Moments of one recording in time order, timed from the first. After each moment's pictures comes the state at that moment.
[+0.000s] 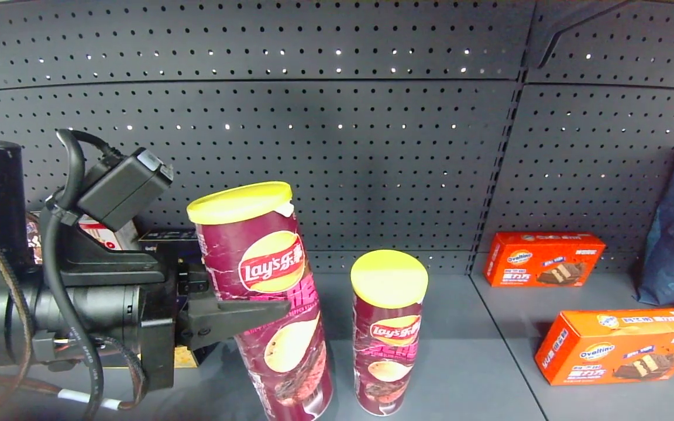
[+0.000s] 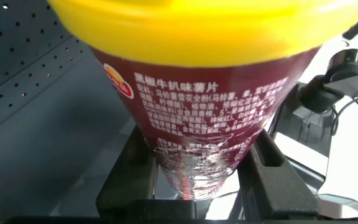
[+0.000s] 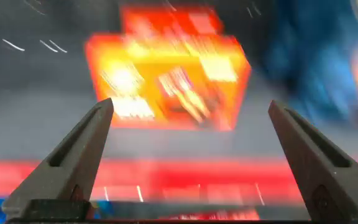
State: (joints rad) left arm -0.48 1.31 -0.81 -0.16 -0.60 0.02; right arm -0.08 0.17 -0.01 -0.13 0.00 -0.03
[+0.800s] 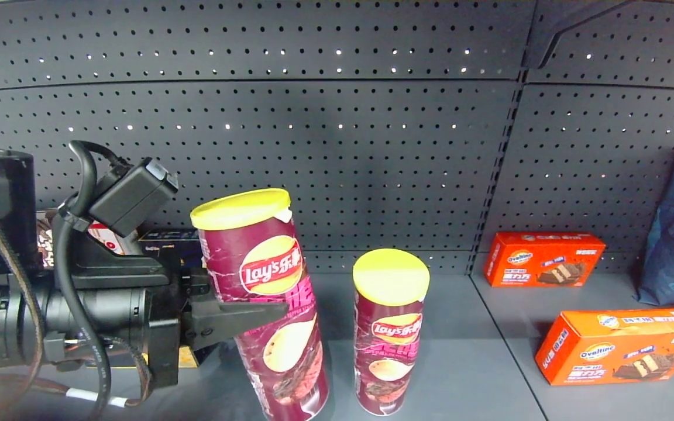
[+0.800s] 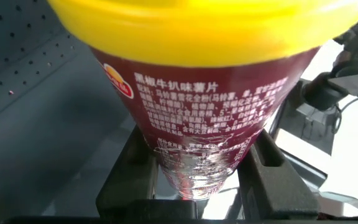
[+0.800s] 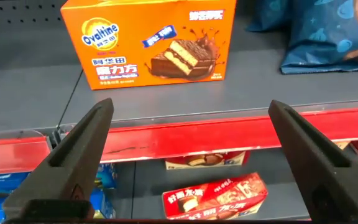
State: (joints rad) left arm -0.46 1.32 -0.79 -0.18 -0.60 0.02; right arm -0.10 0.09 0.00 0.00 0.00 0.03
